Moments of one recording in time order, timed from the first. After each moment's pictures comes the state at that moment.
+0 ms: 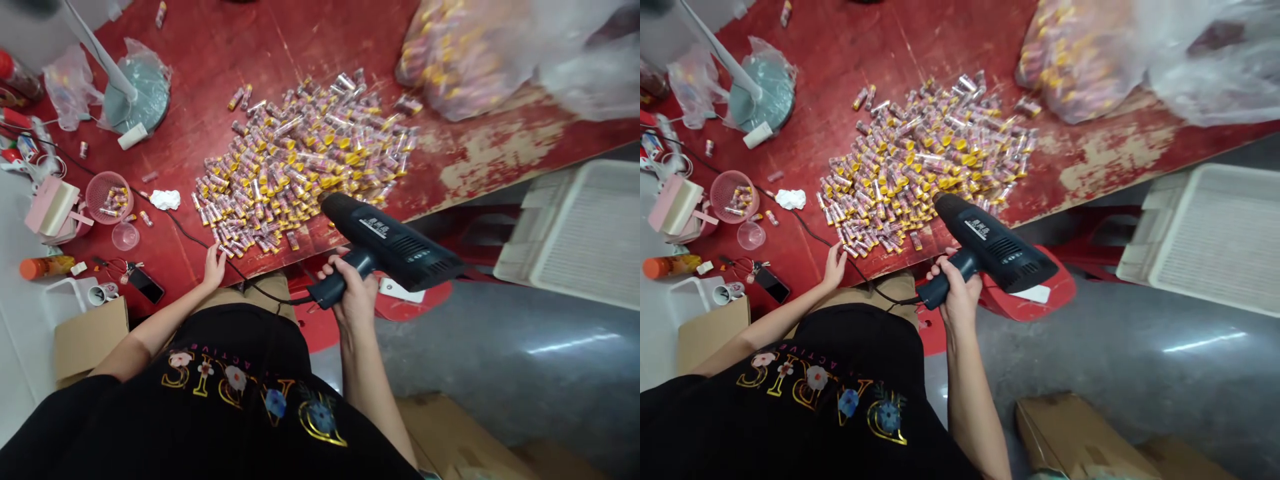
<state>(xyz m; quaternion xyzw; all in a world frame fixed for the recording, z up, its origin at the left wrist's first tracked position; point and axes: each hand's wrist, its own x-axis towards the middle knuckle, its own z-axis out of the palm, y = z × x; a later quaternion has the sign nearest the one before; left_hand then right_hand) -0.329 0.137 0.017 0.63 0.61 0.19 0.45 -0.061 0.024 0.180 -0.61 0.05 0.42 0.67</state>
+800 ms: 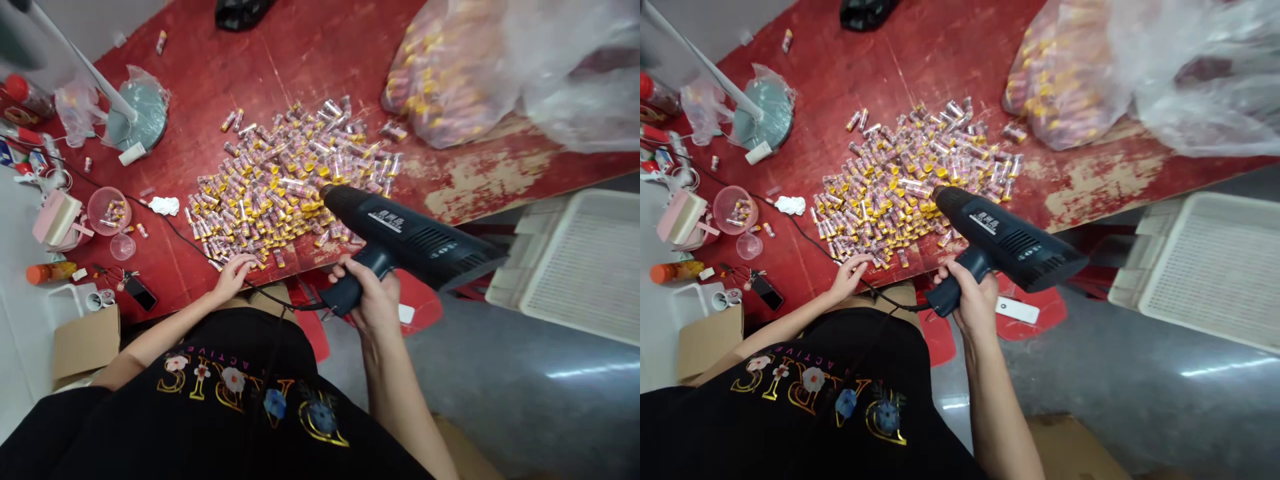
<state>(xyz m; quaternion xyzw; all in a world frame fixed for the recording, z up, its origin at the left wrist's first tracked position) -0.216 0.141 0.103 0.69 0.44 0.19 0.55 0.031 0.054 0.219 -0.63 0.01 0.46 0.63</state>
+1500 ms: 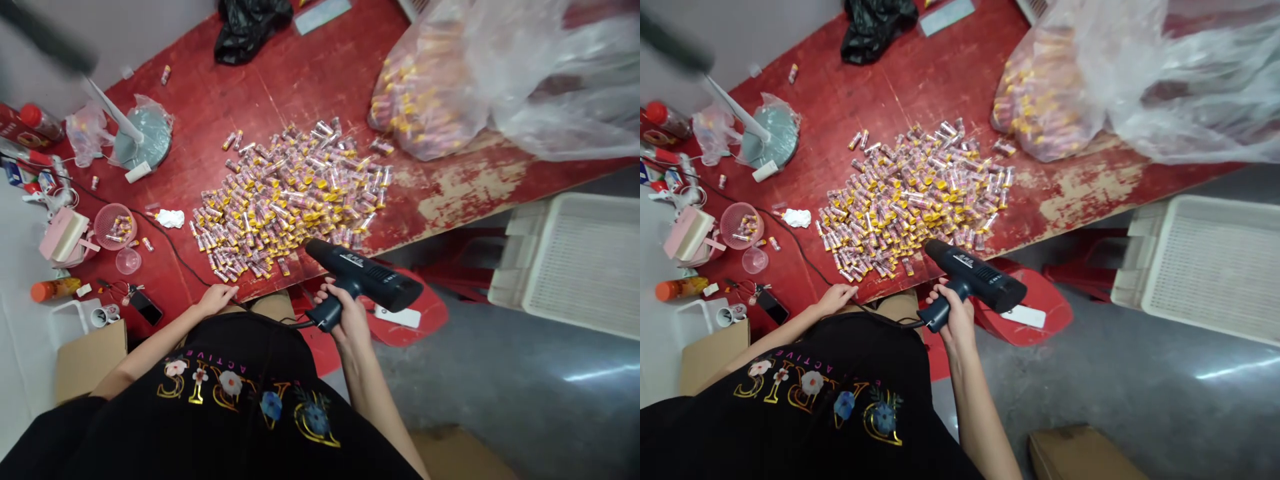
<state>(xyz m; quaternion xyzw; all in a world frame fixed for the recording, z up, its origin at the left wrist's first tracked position) -0.304 0.155 0.086 0.76 0.41 -0.13 0.49 -0.016 0.028 0.170 -0.59 0.18 0.48 0.62</state>
